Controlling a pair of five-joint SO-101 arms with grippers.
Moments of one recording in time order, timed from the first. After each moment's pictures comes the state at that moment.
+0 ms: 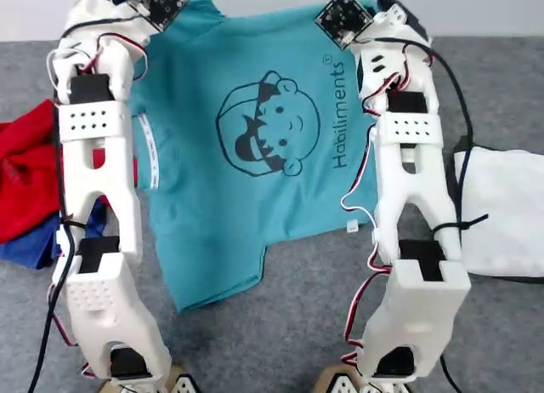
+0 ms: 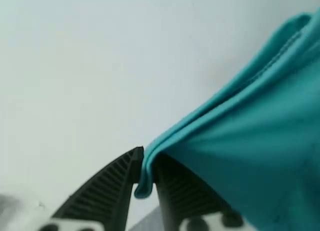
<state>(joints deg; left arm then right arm) -9.5 26.9 -36.1 39.4 -43.8 -2.1 21.9 -18.9 12.0 50.1</state>
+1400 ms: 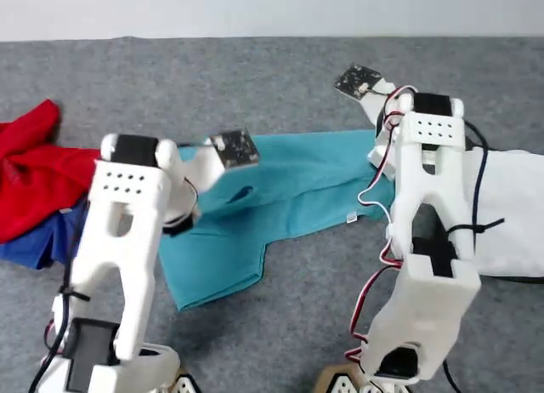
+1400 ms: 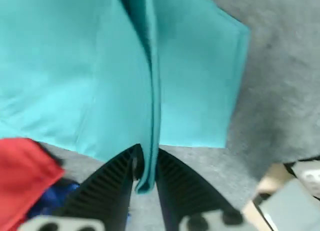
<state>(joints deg) 4.3 -9.0 14.5 98.9 -45.9 4.2 24.6 -19.0 77.9 51.8</state>
